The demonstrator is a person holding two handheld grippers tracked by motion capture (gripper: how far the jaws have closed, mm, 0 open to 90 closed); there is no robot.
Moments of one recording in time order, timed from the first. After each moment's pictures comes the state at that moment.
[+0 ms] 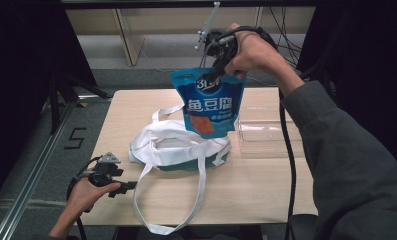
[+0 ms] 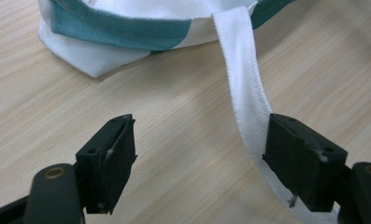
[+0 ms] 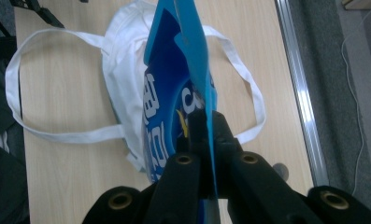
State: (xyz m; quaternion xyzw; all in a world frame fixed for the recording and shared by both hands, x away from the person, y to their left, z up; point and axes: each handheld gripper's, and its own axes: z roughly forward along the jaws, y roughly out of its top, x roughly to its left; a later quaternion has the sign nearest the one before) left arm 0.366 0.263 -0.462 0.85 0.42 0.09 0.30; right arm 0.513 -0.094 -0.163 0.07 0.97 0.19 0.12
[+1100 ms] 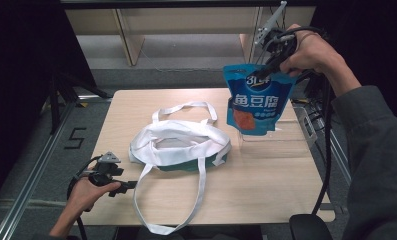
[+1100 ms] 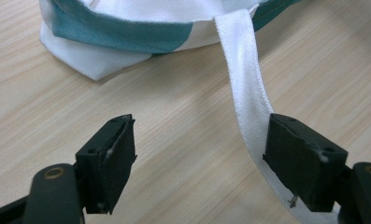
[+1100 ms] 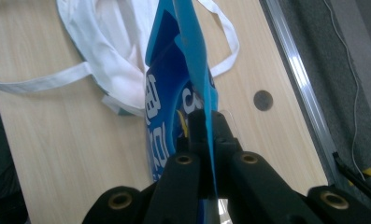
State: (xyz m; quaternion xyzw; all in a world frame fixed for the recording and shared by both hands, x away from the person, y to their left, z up) left arm 0.367 0.262 -0.463 0.85 0.42 0.08 0.31; right arm 0.531 -0.218 -0.171 0.16 0.96 0.18 0.12
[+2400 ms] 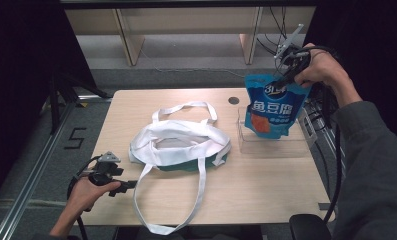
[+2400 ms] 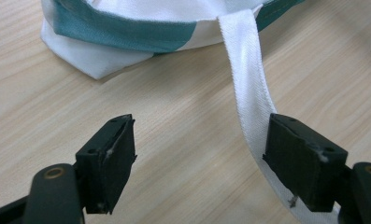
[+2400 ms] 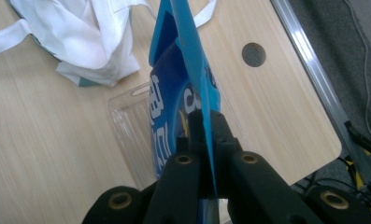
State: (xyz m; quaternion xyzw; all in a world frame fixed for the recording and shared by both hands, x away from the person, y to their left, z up) left arm 0.368 0.263 -0.464 0.84 0.43 0.09 0.31; right arm 0.569 -0.281 -0.235 0.21 0.95 0.18 0.11
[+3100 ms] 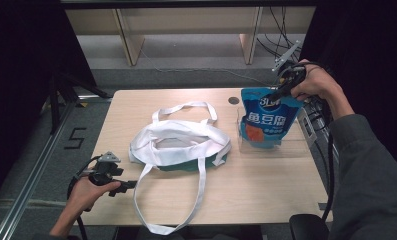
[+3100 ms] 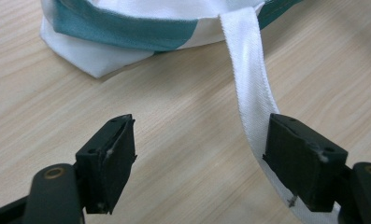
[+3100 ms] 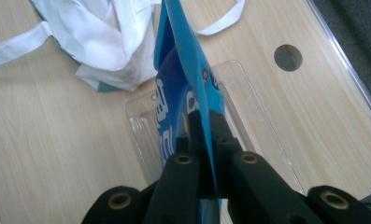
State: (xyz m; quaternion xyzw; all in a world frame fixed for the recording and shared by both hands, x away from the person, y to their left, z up) left arm 0.369 0.262 -0.465 0.84 0.43 0.09 0.31; right arm 0.569 -0.287 -0.276 0.21 0.95 0.22 0.06
